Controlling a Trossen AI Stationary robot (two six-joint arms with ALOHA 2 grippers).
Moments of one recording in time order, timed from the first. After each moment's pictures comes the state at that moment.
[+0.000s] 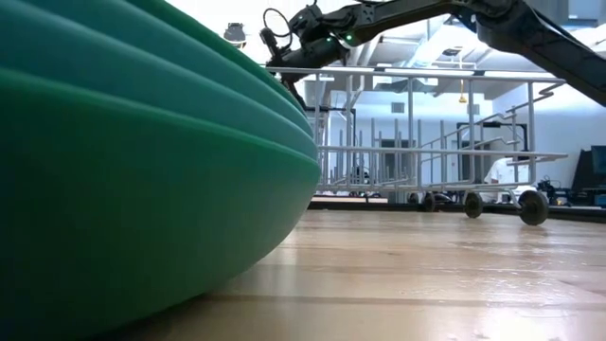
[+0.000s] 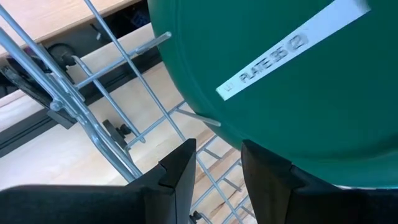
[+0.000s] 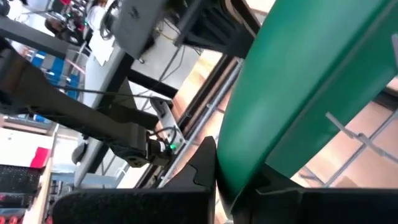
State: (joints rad) left arm 1.15 1.90 1.87 -1.33 0.49 0.05; right arm -0.52 2.31 2.33 -0.52 -0.47 0.72
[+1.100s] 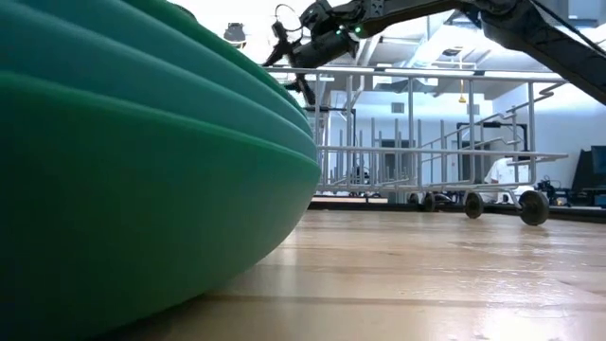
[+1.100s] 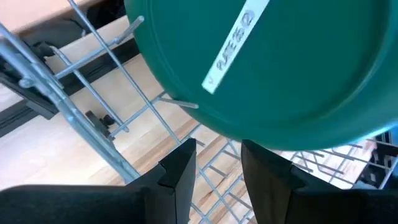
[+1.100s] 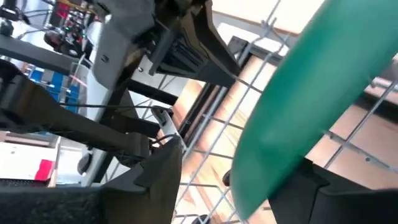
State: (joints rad) left arm 1.15 1.86 1.88 -1.38 0.54 0.07; right arm -0.57 2.27 2.36 -0.58 -0.47 0.74
